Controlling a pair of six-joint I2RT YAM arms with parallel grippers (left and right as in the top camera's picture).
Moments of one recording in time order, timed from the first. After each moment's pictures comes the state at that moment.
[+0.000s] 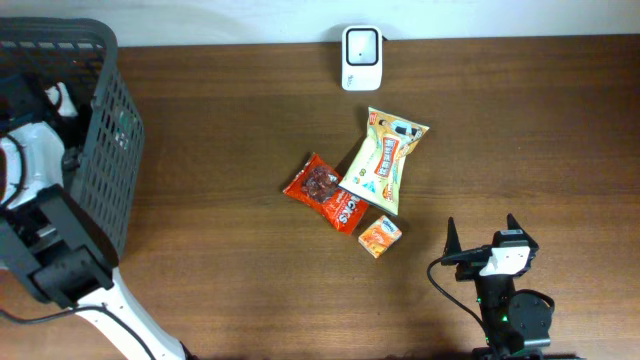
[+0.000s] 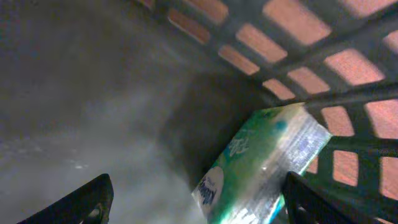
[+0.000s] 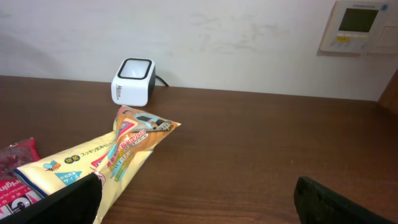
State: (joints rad) left arm 0.49 2.21 1.80 -0.66 0.23 -0.09; right arm 0.04 0.01 0.01 -0.07 0.03 -0.05
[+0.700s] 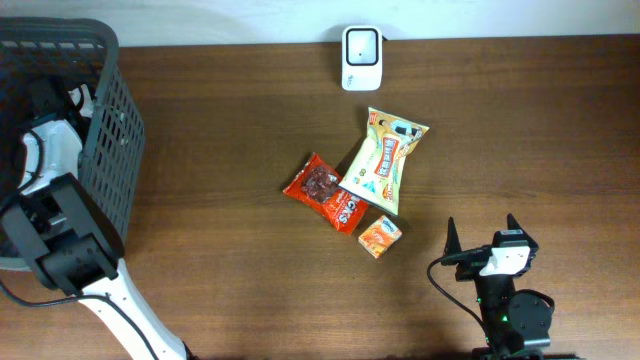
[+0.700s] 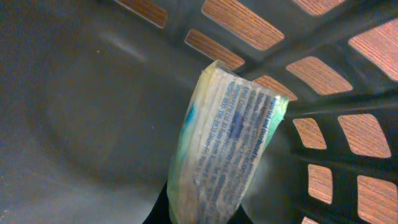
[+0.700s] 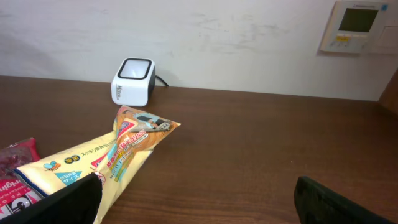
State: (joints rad) left arm 0.45 2.28 1.80 -0.61 0.24 -0.08; right arm 0.04 0.01 0.01 -0.07 0.03 -0.05
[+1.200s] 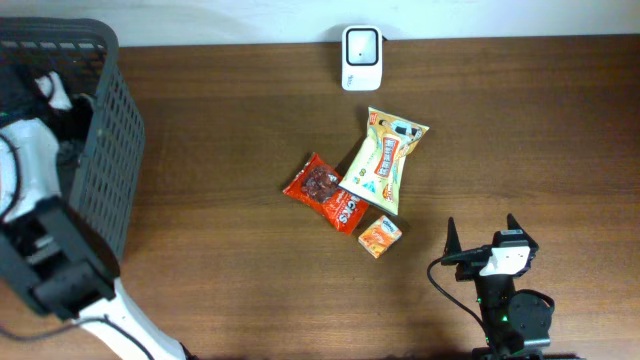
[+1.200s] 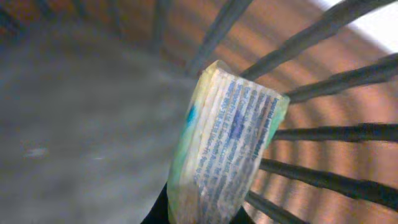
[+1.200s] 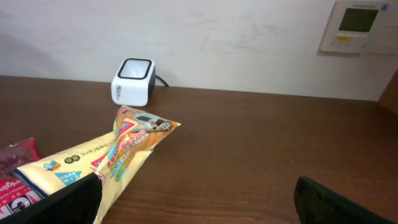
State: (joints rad) left arm 0.49 2.08 1.81 -0.72 0.24 -0.07; right arm 0.04 0.01 0.01 -0.07 0.03 -0.05
